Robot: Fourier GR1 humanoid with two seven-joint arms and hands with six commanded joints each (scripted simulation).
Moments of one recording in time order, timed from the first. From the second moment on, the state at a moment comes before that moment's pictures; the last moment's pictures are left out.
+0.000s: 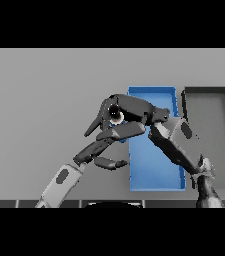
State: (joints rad) left arm -0.21 0.10 -0.51 -1.61 -0.05 -0.29 0.11; right arm -0.98 -0.30 0.27 -1.74 -0.94 0.29 0.47
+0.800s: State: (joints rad) left arm -0.21 0.13 -0.50 -1.63 -0.05 -0.30 0.11; right arm -0.88 -0.49 0.14 -1.26 -0.71 0.13 0.45
